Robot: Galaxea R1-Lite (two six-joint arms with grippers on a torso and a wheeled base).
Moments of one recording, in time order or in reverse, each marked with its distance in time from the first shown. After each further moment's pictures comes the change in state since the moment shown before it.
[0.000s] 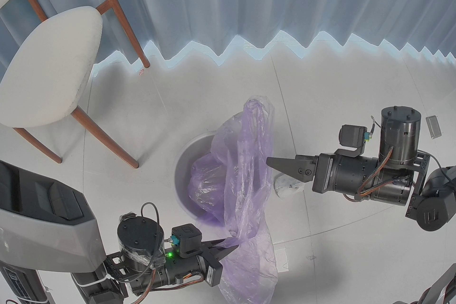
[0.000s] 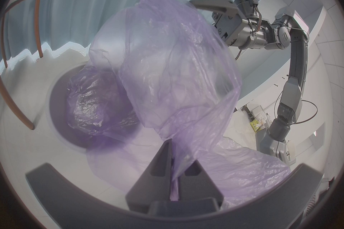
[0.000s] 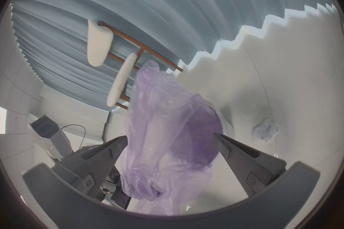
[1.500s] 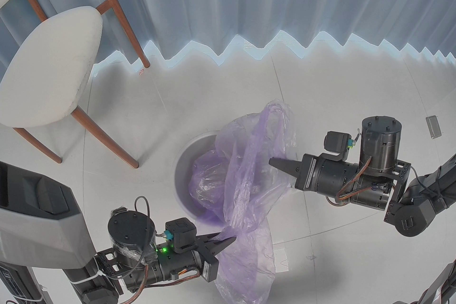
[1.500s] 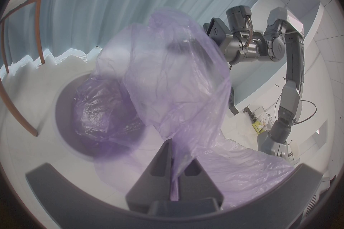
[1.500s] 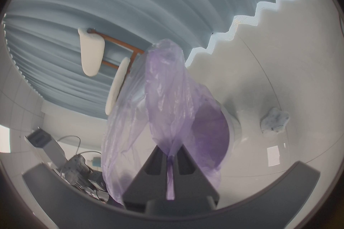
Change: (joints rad) left arm 0.017 -0.040 0.003 0.000 -0.002 0.023; right arm 0.013 0.128 0.001 -0.154 -0.024 0.132
